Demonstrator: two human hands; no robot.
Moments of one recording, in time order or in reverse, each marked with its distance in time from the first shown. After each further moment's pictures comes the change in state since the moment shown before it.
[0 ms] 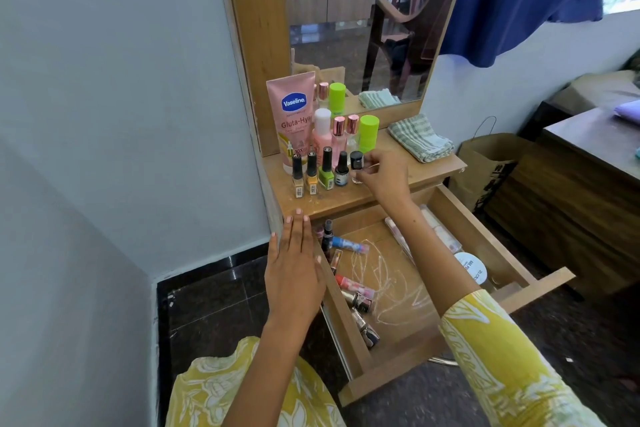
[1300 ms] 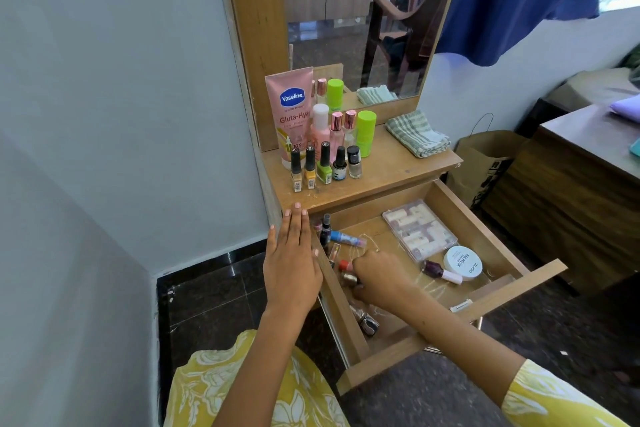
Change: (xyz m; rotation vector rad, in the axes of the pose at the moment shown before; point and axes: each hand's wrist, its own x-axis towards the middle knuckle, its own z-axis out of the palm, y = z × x) left_hand 0.000 -0.002 -0.002 0.021 -0.037 0.008; right_hand -0.131 0.037 0.015 -0.877 -0.634 -0.333
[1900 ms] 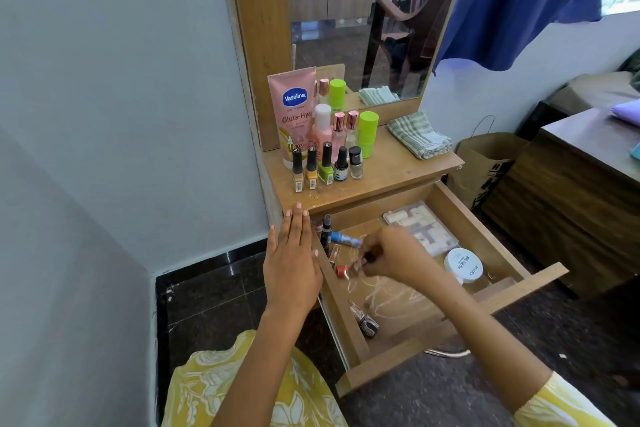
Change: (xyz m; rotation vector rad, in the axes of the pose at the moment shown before) left_hand -0.001 -0.001 -0.001 -0.004 0.000 0.007; right_hand -0.006 0.027 -0.037 0.456 0.056 0.090
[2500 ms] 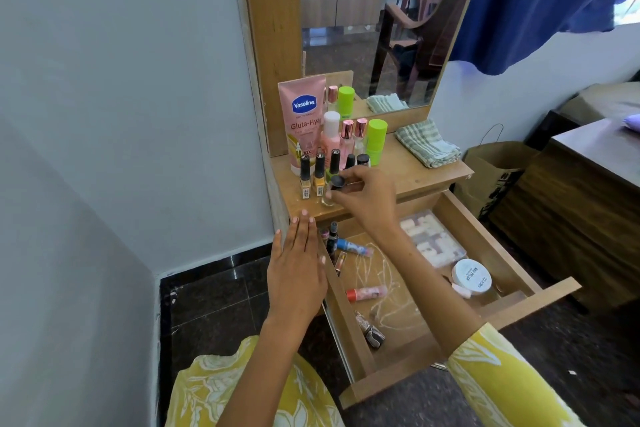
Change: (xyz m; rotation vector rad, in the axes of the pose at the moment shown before) left_hand 0.001 -0.002 -0.006 0.026 0.003 0.021; right_hand 0.065 -0.051 -0.026 0.638 0.583 -0.059
